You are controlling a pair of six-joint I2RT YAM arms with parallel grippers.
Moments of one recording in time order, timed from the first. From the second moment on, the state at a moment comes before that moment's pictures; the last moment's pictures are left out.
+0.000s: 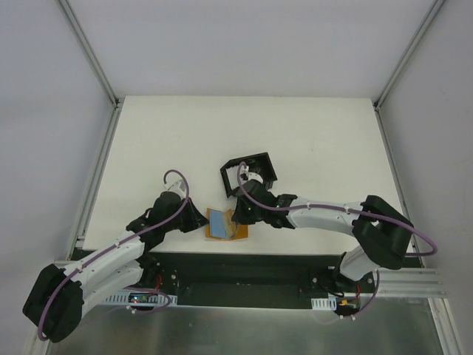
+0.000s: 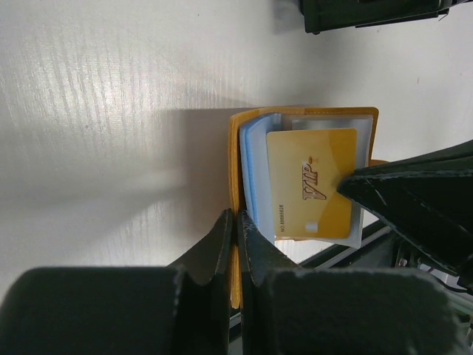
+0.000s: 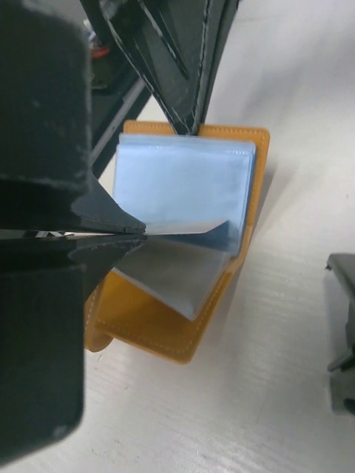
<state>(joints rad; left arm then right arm) -0.57 0.81 0.25 -0.13 0.18 -0.90 1.05 1.54 0.85 -0.14 0.05 0.88</state>
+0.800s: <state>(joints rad) -0.57 0.82 0.23 -0.13 0.17 -0.90 1.09 1.60 0.87 -0.11 0.09 0.92</state>
